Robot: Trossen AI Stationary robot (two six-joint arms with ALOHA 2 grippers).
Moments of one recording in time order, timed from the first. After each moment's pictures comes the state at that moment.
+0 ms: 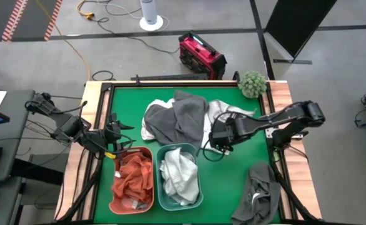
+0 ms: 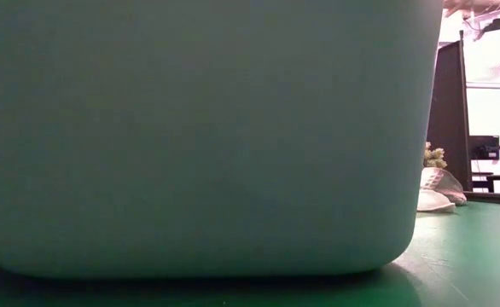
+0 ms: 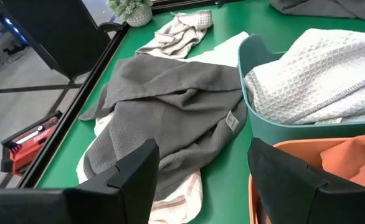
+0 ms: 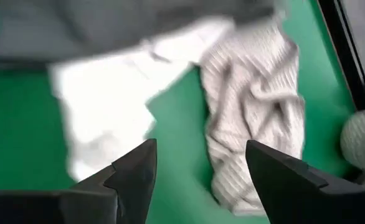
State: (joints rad) left arm -0.58 0.70 0.78 -0.75 -0.77 -0.28; right arm 0.16 1.54 1.20 -1.16 0.50 0.62
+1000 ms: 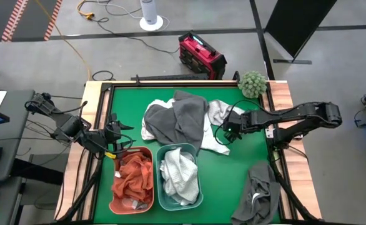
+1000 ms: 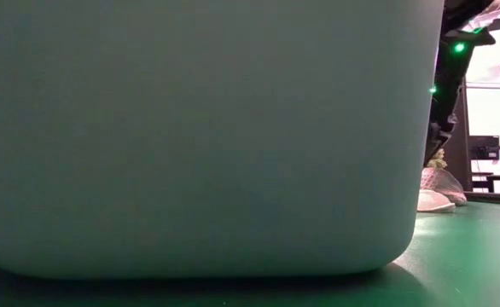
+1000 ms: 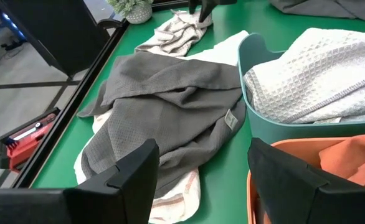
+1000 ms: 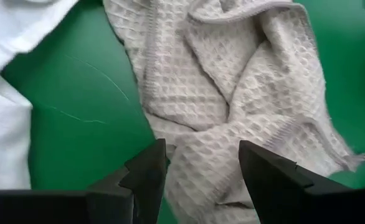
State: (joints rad) left arm -0.58 0.70 0.78 -0.75 -0.77 -0.30; right arm -0.10 1.28 0.69 -0.78 0.41 0.62
